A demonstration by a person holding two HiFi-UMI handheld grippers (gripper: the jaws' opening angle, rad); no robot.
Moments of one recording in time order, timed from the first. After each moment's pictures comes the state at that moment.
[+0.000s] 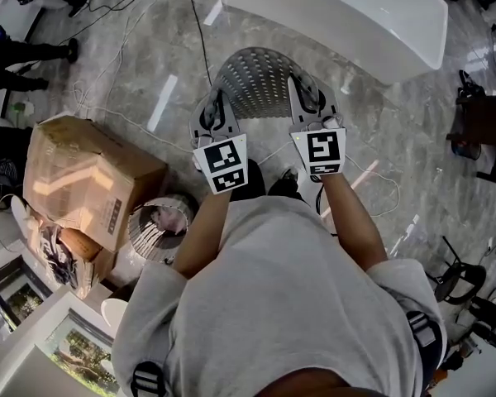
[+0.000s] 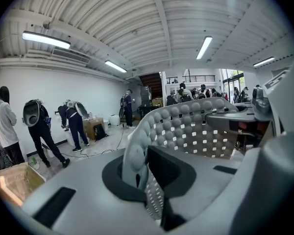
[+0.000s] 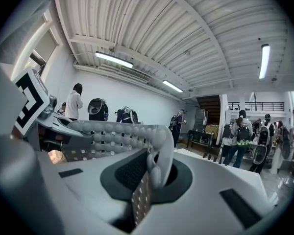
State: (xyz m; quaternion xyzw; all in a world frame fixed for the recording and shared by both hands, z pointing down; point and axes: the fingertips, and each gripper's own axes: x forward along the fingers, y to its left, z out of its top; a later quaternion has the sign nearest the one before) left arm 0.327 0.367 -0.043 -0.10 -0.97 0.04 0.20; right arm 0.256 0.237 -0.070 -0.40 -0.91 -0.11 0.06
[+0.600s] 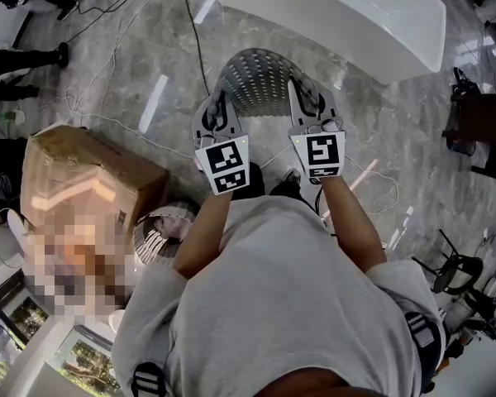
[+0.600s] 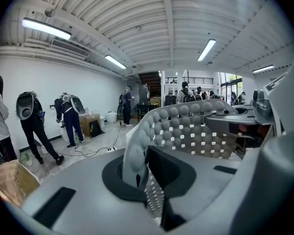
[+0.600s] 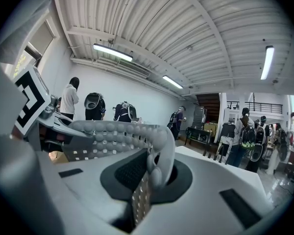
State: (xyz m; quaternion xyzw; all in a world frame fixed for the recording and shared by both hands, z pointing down) left arm 0.299 0.429 -0.023 -0.08 -0.98 0.01 0.21; right arm 0.236 0.301 -0.055 -0.39 -0.91 -0.12 0.08
